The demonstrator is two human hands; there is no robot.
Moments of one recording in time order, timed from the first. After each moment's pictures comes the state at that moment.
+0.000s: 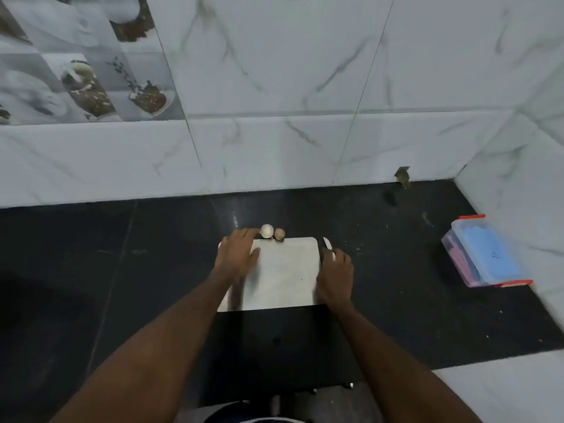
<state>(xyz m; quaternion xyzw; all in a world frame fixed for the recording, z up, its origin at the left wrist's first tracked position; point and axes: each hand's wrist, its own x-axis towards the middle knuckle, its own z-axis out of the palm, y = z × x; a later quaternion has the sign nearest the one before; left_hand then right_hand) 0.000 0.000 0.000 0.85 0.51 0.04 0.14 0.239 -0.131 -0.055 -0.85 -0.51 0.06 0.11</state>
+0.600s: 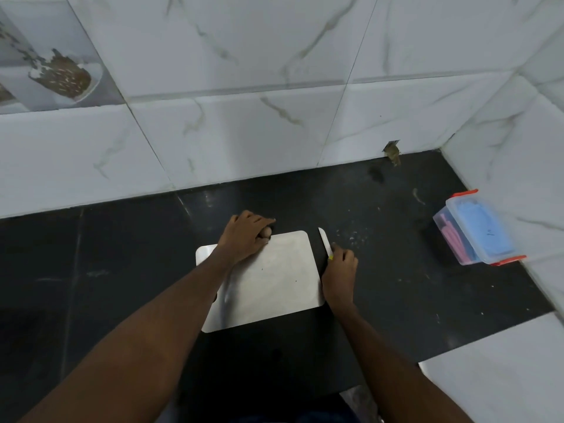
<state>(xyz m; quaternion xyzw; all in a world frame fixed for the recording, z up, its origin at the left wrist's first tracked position) 0.059 0.086 -0.059 0.93 0.35 0.03 0.14 0.255 -0.124 -0.083 -0.90 -0.36 0.12 0.21</state>
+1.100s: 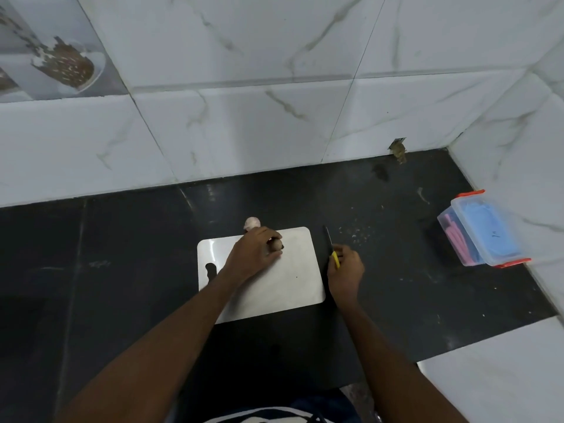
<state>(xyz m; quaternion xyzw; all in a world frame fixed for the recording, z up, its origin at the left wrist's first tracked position) 0.053 0.032 -0.082 0.87 0.35 0.17 0.30 0.265 -0.129 -0.078 -0.89 -0.31 0.13 0.31</state>
